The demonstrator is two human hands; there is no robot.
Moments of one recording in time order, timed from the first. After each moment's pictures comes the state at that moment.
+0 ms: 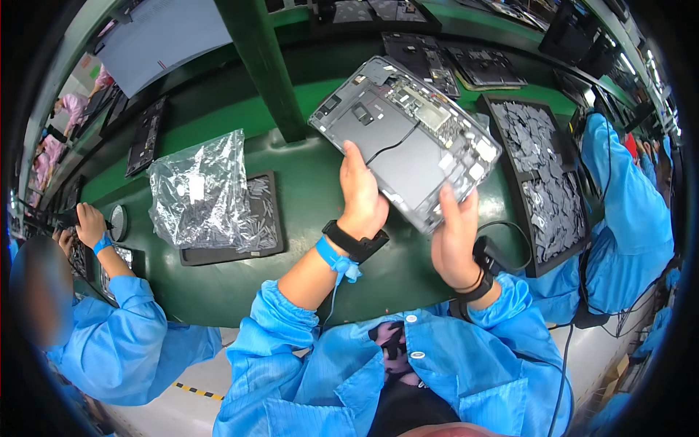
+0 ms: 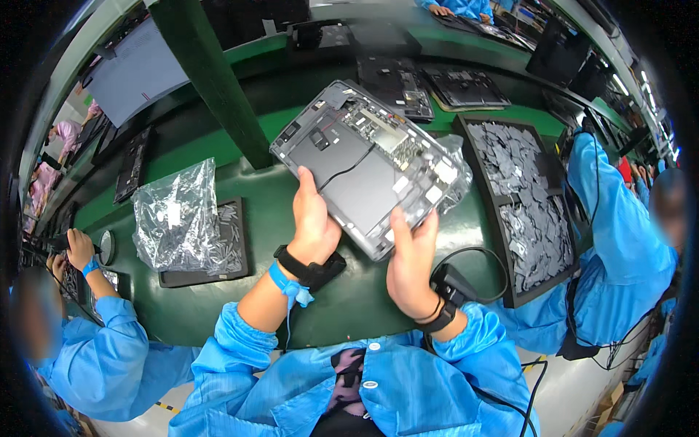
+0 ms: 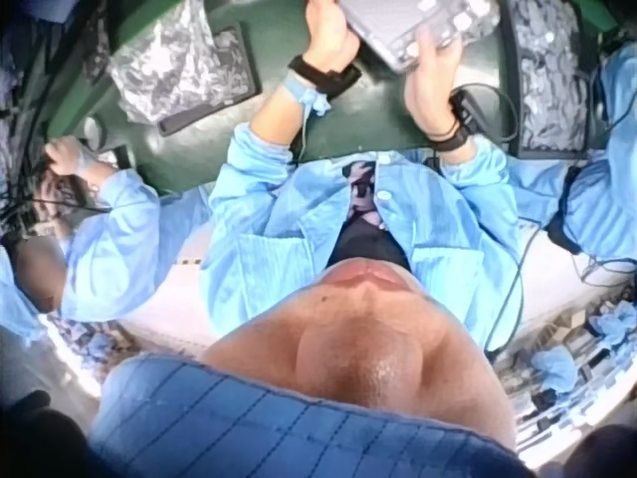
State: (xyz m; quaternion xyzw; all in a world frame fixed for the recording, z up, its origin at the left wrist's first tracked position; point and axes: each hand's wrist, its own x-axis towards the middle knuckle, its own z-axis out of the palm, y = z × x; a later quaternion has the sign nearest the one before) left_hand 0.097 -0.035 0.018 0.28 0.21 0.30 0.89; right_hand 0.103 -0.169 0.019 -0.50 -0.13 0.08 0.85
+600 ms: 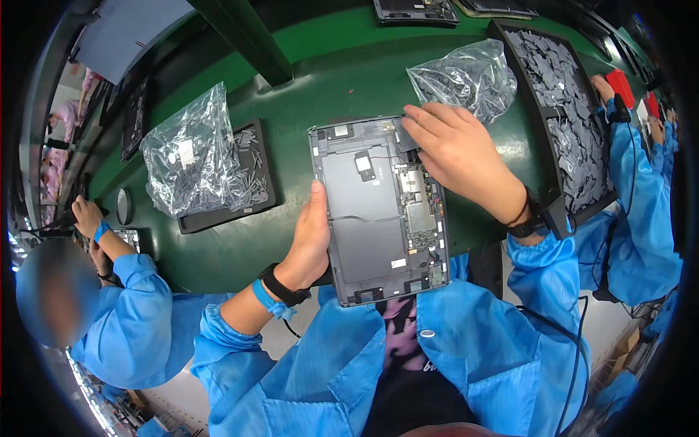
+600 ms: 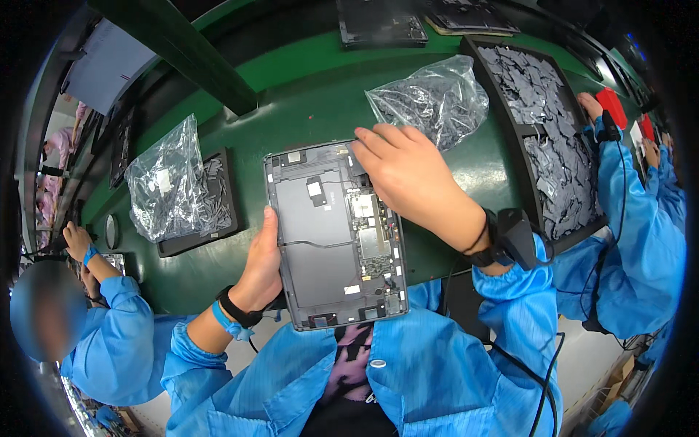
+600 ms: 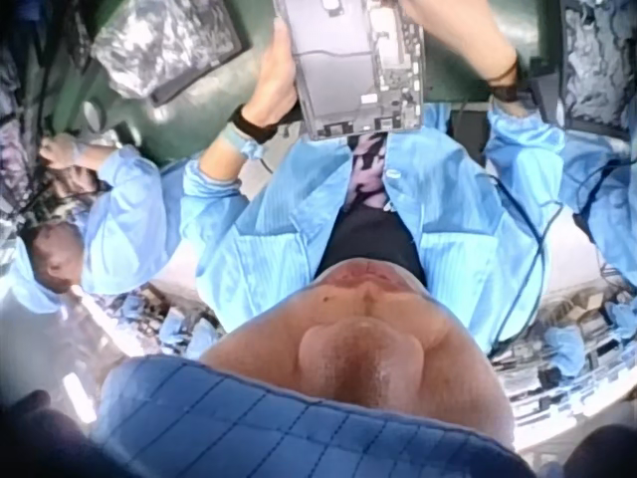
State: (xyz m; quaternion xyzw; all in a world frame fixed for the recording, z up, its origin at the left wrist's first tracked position) left_hand -0.053 -0.039 0.005 0.48 0.31 0.00 0.82; right_hand 0.151 -0.187 0.031 -0.72 -0.65 -0.20 0.14
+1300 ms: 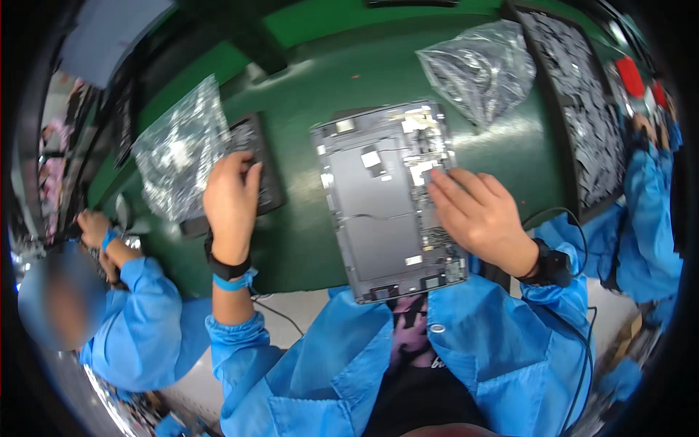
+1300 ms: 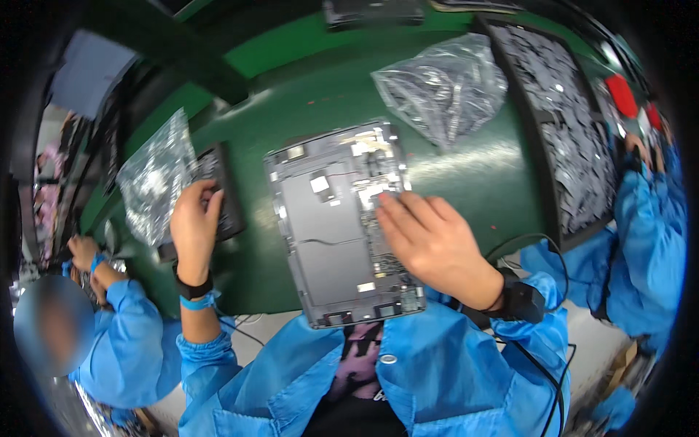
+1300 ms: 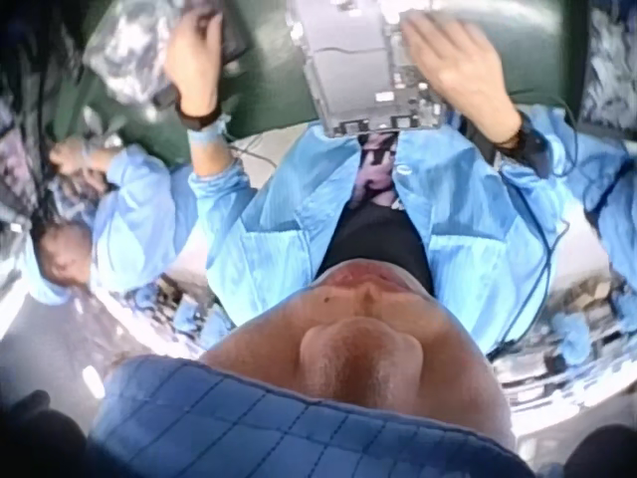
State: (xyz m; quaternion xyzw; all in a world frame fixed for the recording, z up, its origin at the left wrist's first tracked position) left_hand -0.073 0.080 0.008 0.94 0.28 0.19 0.09; right_hand 0.092 -0.232 0.015 -0.75 -0.64 -0.13 0.14
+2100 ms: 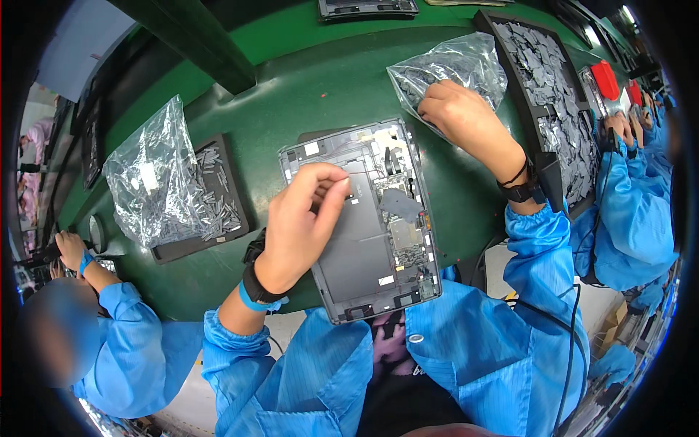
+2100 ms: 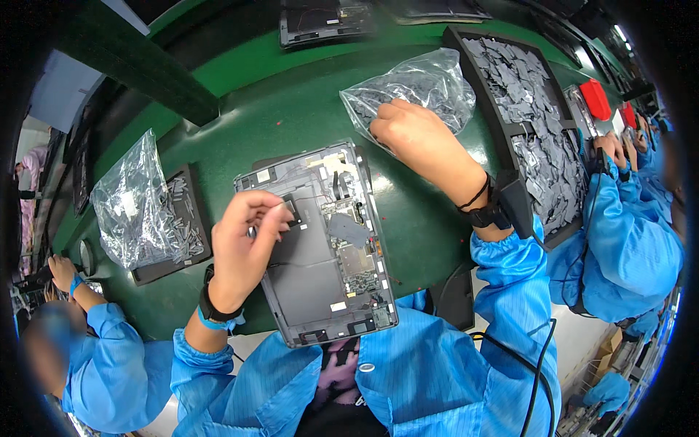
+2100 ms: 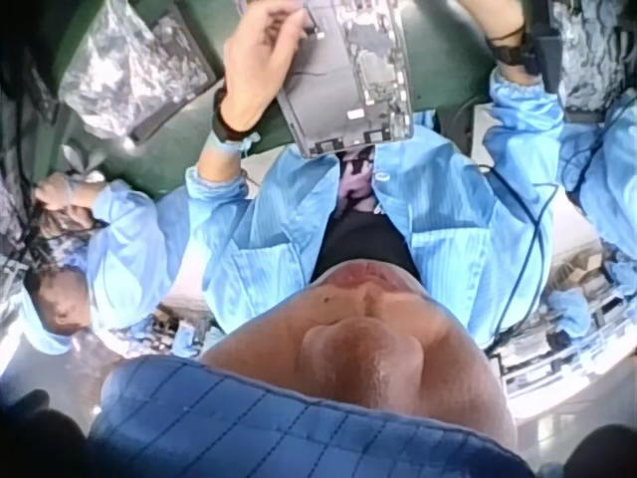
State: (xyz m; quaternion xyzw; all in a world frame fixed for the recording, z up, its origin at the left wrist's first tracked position) left_hand -0.007 -0.019 0.008 0.80 0.12 0.18 0.55; right_hand 0.232 -0.191 0.006 -0.77 -0.62 -0.09 0.13
